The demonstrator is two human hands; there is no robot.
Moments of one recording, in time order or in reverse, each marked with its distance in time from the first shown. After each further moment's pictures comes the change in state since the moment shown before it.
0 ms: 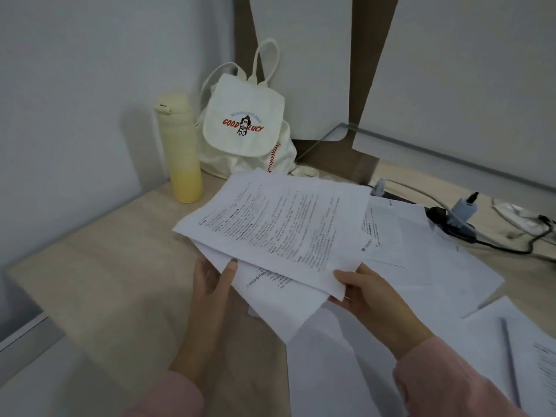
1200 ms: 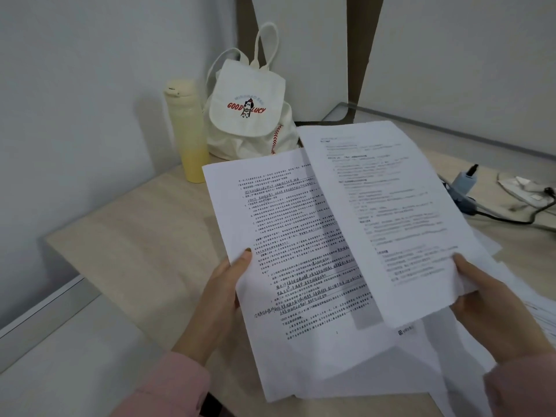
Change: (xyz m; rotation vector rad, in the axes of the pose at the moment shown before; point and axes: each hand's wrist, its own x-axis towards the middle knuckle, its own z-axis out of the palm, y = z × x) left_hand -0.060 0.017 0.005 -0.216 -0.155 -0.240; right_hand -0.082 -0.006 -0.106 0.306 0.258 -0.154
